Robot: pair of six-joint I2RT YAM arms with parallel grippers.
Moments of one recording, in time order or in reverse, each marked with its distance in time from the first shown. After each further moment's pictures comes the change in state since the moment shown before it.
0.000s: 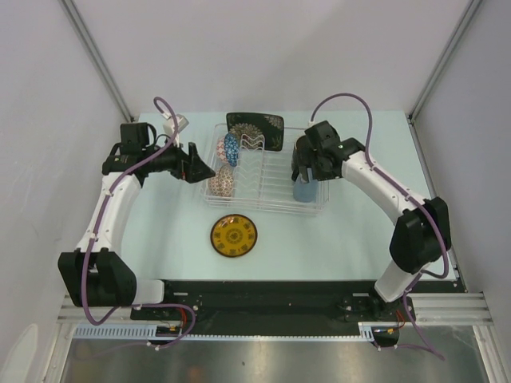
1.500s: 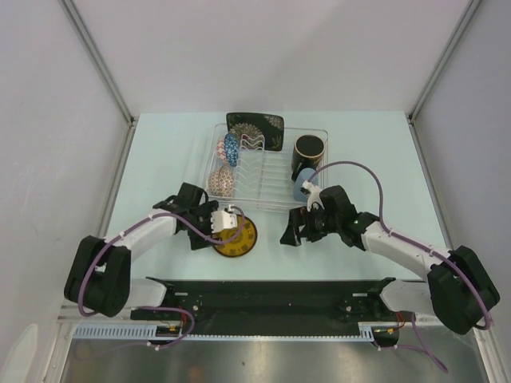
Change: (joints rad) left arm -0.356 -0.033 -0.617 0.136 -0.600 0.942; right arm 0.112 -0.476 -0.849 0.657 -0.715 0.142
